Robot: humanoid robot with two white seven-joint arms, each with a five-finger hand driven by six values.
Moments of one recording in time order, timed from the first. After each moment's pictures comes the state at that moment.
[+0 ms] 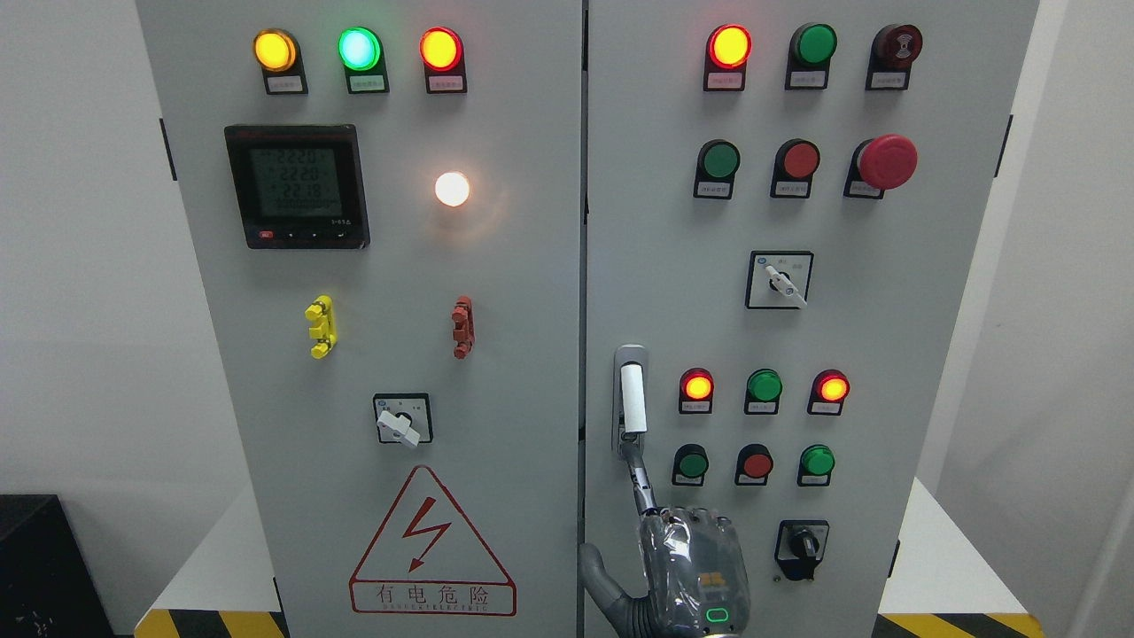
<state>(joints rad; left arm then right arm) -0.08 -0.11 0.00 0.00 0.08 -0.07 -0.06 -0.27 0.14 0.33 -1.67 1.36 0.18 -0.11</state>
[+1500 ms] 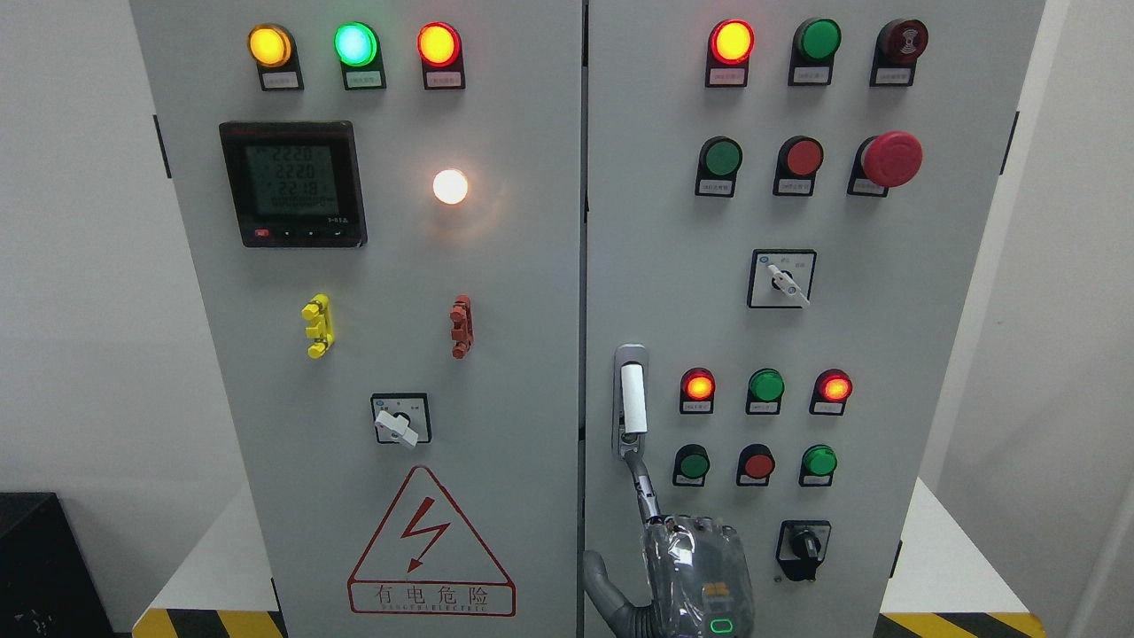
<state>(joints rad) -0.08 -0.11 0.00 0.00 0.08 -0.07 -0.06 -0.24 0.14 0.33 -1.70 1.36 0.19 -0.13</state>
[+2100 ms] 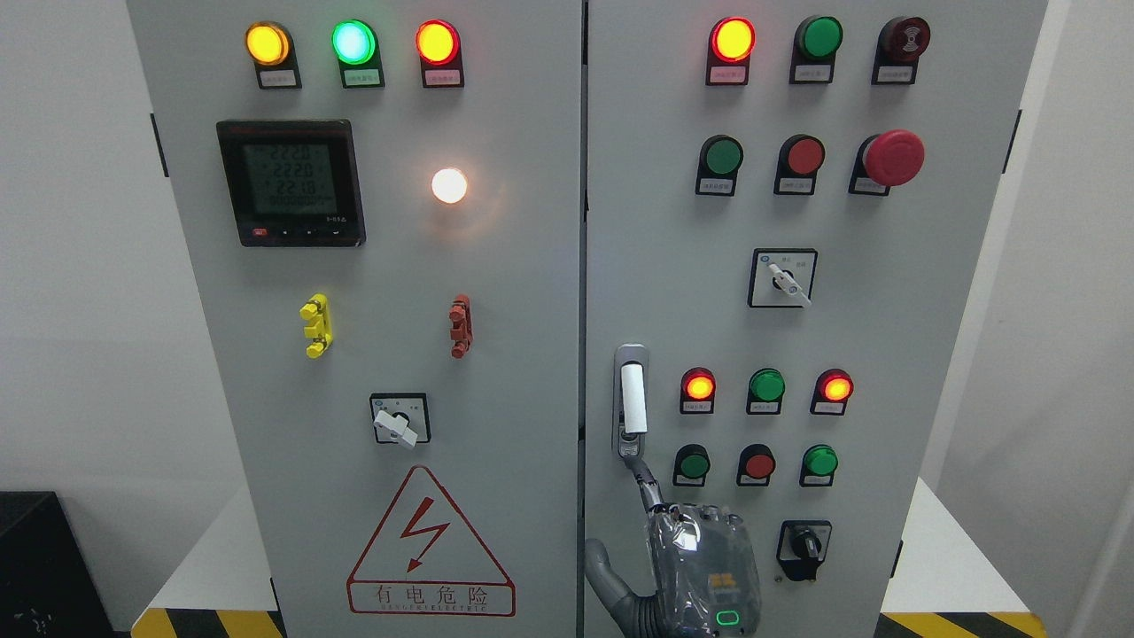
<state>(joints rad) -0.08 -0.11 0.00 0.00 0.08 -0.07 -0.06 -0.25 0.14 0.33 -1.76 1.37 0.18 -0.13</state>
